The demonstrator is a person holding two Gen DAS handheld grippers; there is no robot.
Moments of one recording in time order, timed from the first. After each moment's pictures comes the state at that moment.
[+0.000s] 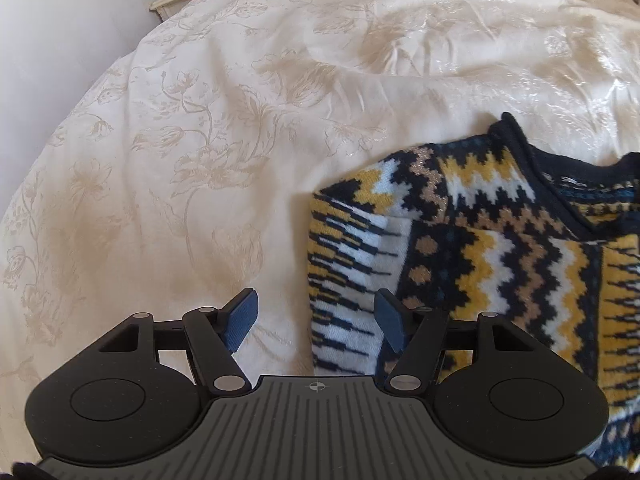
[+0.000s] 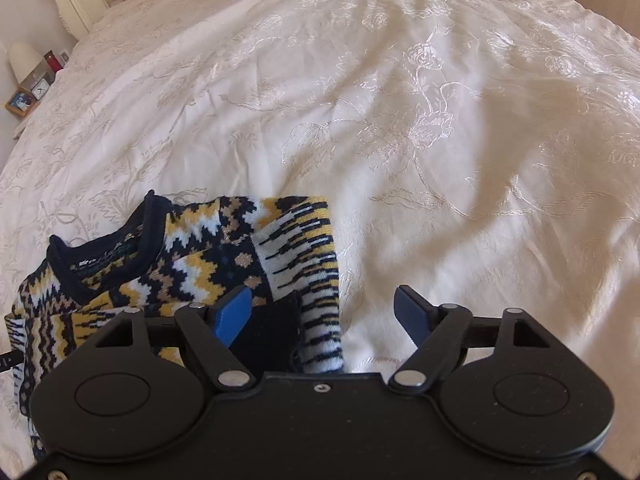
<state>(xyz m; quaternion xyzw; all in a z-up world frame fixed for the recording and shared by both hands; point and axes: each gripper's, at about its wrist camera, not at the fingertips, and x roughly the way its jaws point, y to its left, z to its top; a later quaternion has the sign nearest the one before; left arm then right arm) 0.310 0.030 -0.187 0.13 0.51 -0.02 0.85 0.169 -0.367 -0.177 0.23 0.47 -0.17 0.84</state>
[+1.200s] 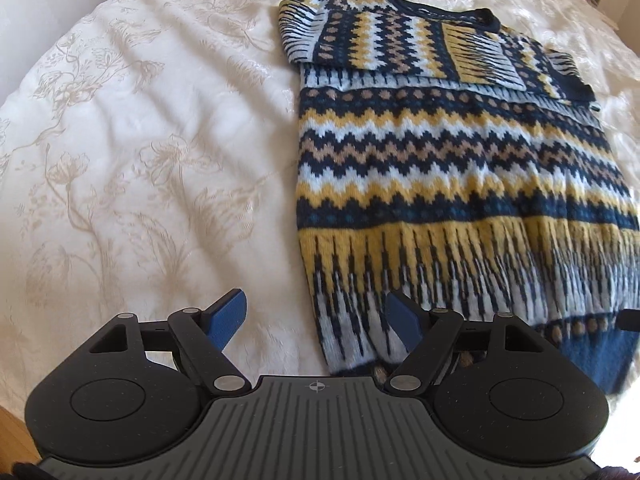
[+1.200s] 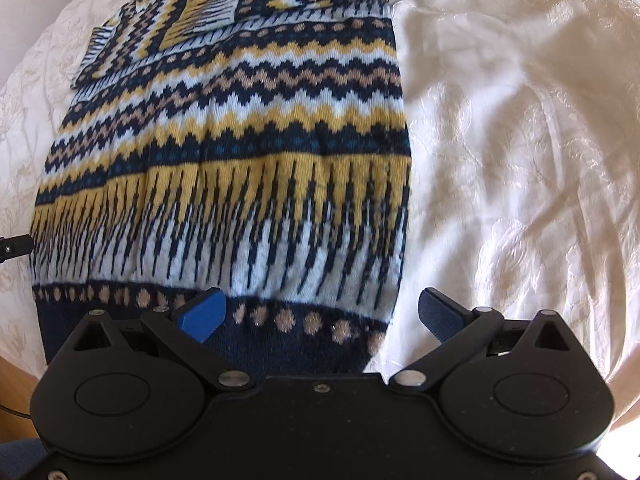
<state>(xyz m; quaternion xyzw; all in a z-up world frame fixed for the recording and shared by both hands) 0.040 0.099 -0.182 0.09 0.55 -0.11 0.82 -0.060 -0.224 -0.214 0.15 0.58 -0.06 0.79</state>
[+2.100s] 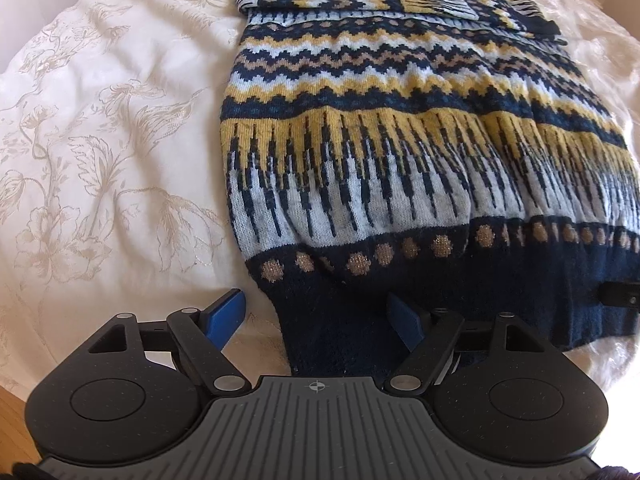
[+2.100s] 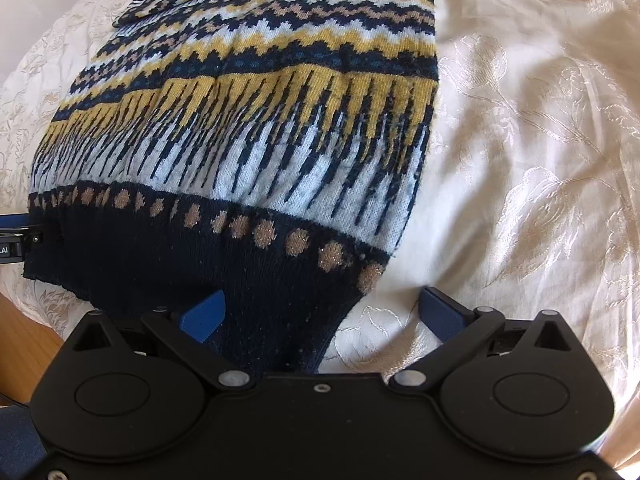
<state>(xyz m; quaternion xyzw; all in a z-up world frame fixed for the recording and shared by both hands) -0.027 0.074 -0.230 0.11 0.54 -0.12 0.82 -0.087 -0.218 -0.251 0.12 0.56 0.01 0.82</state>
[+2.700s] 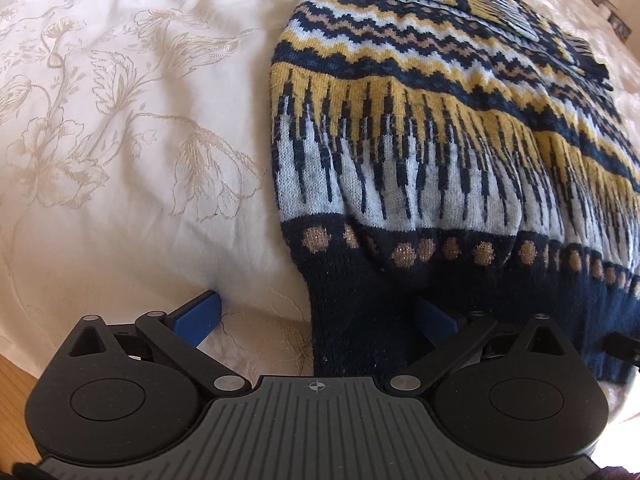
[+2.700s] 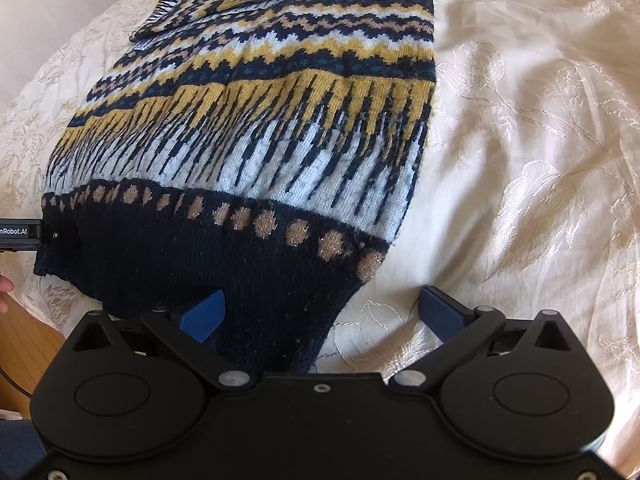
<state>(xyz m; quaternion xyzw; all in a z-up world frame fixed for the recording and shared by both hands) -0.022 0.102 -0.254 0.01 0.57 -0.08 0.82 -0.099 -0.226 -0.248 0.12 0.53 0.03 0.84</state>
